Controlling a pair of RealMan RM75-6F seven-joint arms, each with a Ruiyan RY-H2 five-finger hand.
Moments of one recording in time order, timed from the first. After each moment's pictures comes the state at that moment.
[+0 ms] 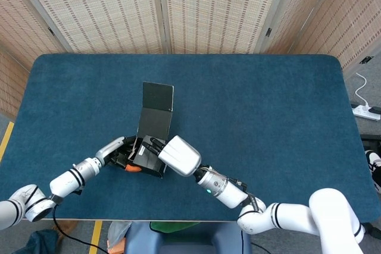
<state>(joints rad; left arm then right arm) -0.86 -1.37 0.14 -1.25 1.58 0.86 -1.41 0.92 -1.82 0.17 -1.31 -1.60 1.15 -0.48</state>
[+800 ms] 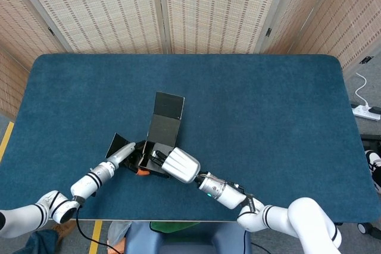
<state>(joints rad) -0.81 -1.55 0.03 -1.16 1.42 0.70 -0.95 0.91 -2.00 0.07 -0.94 -1.71 1.18 -0.34</state>
